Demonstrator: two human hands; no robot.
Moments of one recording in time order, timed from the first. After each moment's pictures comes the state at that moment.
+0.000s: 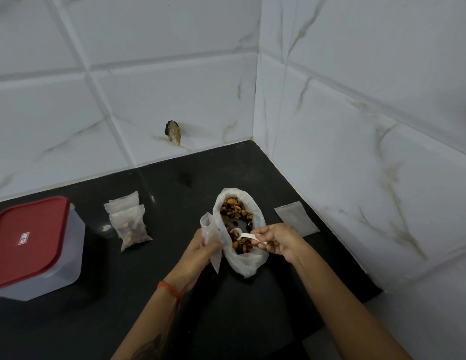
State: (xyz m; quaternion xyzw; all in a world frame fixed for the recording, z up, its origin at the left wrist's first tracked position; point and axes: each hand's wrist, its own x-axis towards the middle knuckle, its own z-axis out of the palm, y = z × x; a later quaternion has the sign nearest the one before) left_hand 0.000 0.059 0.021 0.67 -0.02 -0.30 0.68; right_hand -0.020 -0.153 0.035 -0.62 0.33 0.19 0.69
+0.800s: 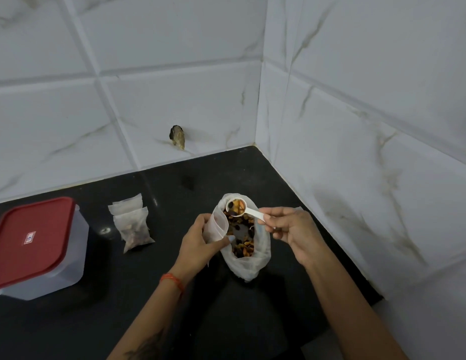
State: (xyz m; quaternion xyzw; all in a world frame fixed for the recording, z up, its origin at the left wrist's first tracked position) left_hand 0.007 0.053 0.040 0.80 -0.10 -0.13 0.58; right_hand -0.050 -0.145 0.100 -0.63 0.20 0.02 0.75
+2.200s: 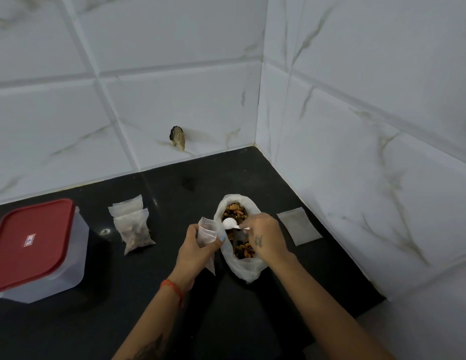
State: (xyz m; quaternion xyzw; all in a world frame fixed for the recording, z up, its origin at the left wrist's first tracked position) left_hand 0.009 0.060 0.016 0.75 0.01 -0.17 0.64; right_hand -0.006 -0.115 0.030 -0.97 0.03 -0.06 0.25
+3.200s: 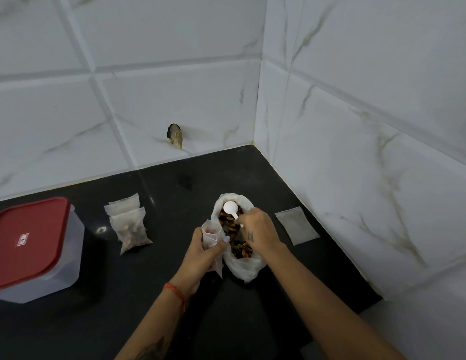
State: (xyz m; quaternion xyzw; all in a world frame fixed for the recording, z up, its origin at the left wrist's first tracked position) left_hand -0.004 0.048 0.023 0.66 0.01 -0.23 0.71; right_hand 0.016 -0.120 0.019 -0.98 -0.03 -0.08 0.17
